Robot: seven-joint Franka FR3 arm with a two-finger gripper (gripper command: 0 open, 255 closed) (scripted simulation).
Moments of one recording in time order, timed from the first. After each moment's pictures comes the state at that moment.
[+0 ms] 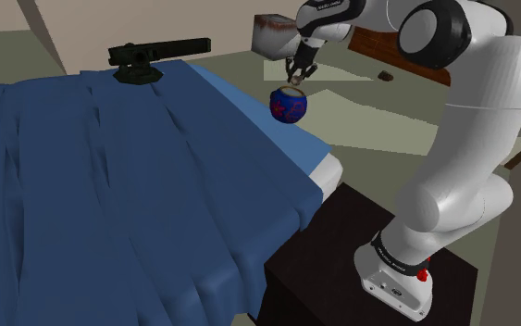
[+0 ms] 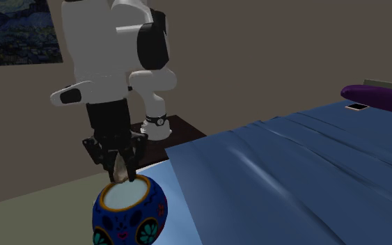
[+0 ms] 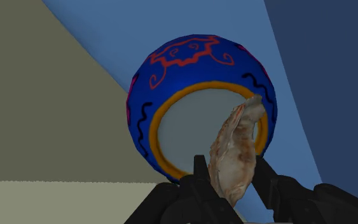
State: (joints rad) arm -0.51 0.41 0.03 -1.55 0.10 2.14 0.19
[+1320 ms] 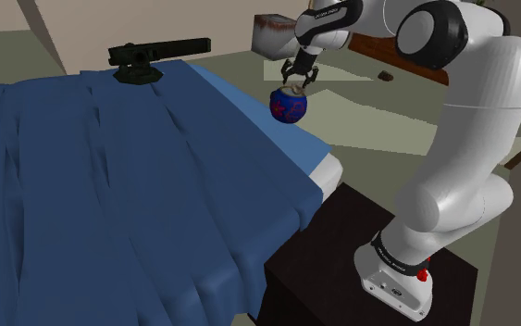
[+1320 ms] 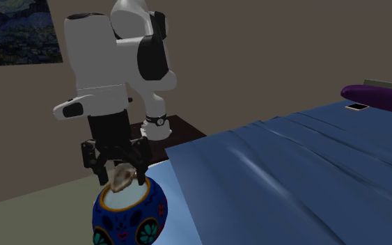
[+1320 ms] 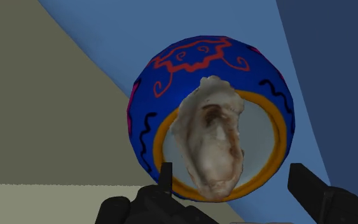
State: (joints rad) arm -0.52 0.43 0.03 -1.59 0.10 2.19 0.18
